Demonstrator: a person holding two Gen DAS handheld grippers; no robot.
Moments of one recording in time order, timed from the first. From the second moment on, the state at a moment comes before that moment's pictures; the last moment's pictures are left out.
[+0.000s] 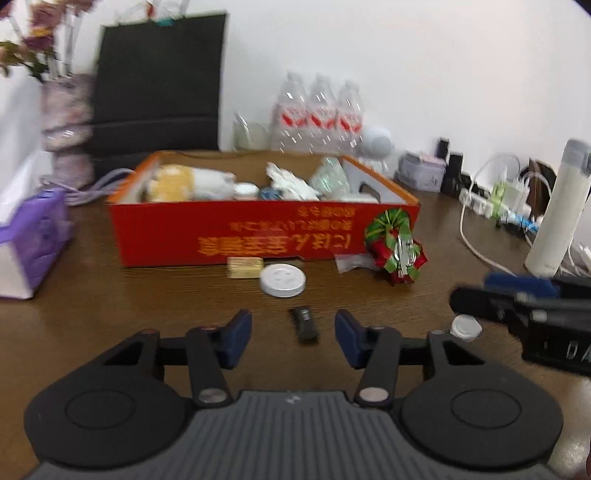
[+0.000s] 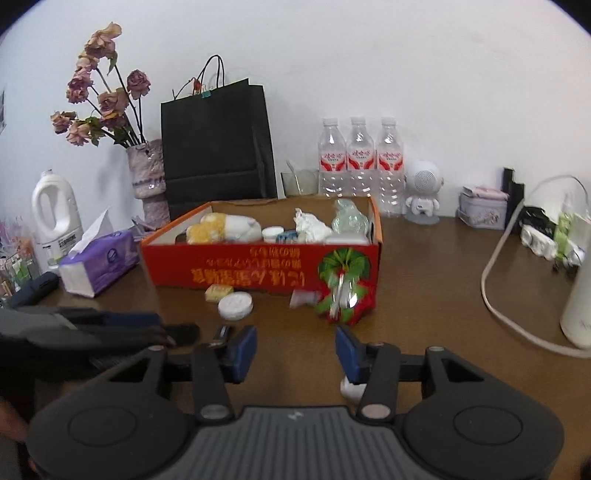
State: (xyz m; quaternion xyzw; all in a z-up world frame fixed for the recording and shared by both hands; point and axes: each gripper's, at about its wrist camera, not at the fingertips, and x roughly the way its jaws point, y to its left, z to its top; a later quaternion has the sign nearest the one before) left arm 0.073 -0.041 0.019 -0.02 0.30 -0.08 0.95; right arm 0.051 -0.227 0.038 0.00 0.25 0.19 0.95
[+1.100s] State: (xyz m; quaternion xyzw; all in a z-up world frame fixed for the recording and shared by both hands) left arm 0.103 -0.030 0.000 -0.05 0.32 -0.10 0.94; right arm 0.169 -0.164 -0.004 -0.05 0.34 0.17 0.92
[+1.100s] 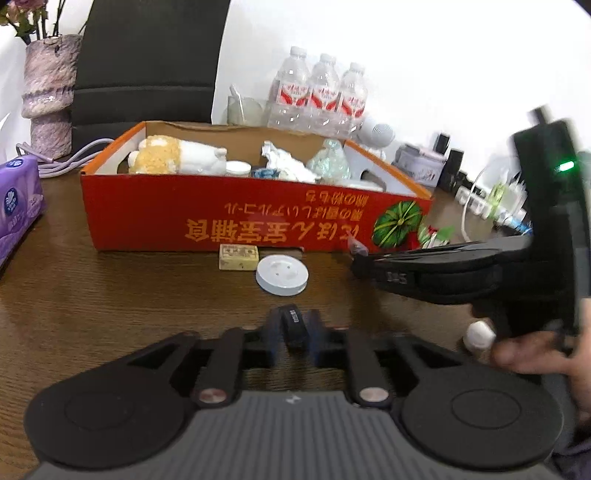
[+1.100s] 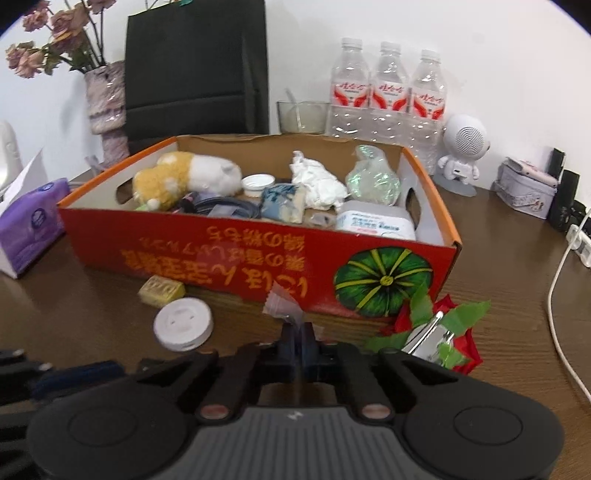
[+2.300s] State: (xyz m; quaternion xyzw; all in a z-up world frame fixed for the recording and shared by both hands) left arm -0.103 0.002 0.062 -0.06 0.16 0.00 0.98; right arm -0.065 -0.197 0.056 -0.01 0.24 0.25 0.94
